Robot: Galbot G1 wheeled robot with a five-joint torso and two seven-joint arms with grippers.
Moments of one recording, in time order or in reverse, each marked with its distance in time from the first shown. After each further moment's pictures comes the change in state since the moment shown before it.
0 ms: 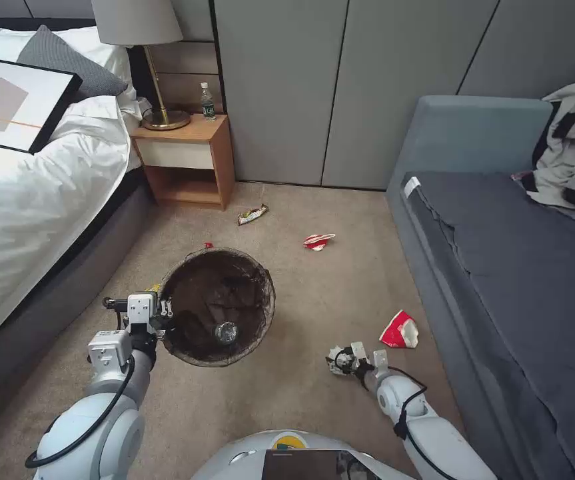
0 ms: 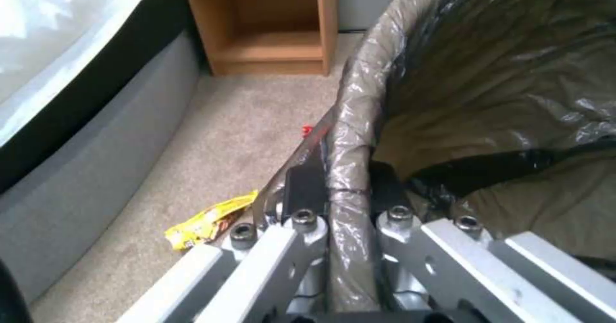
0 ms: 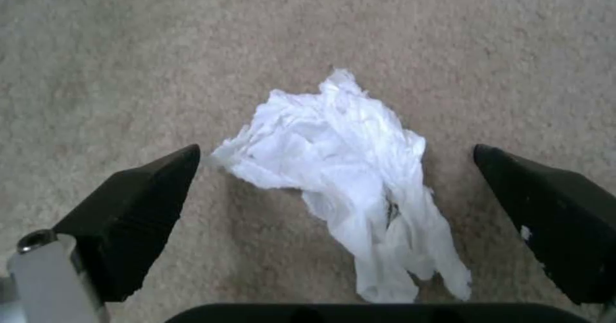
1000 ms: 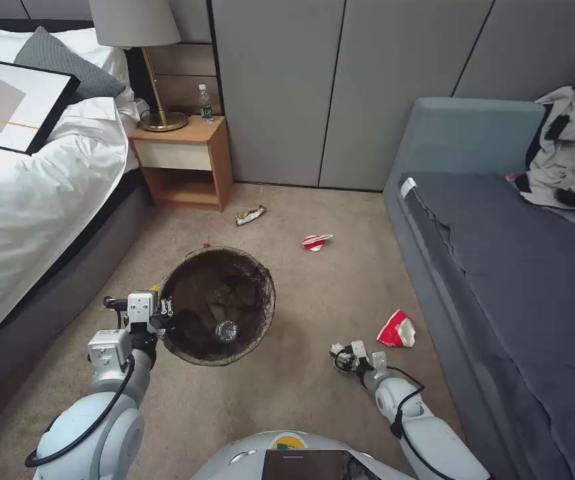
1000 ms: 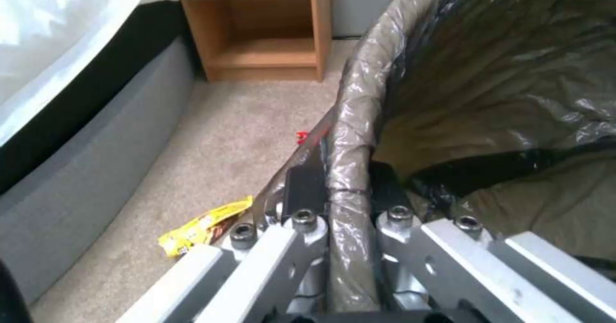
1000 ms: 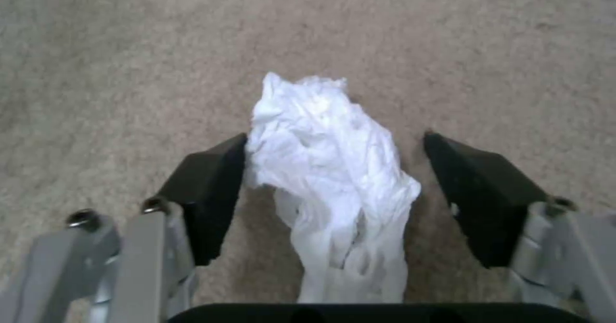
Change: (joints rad) left arm -0.006 0.004 -0.002 0.000 -0.005 -0.001 0.001; right arm 0.009 0.031 0.001 -0.090 -0.062 0.040 0.002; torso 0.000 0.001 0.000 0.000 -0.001
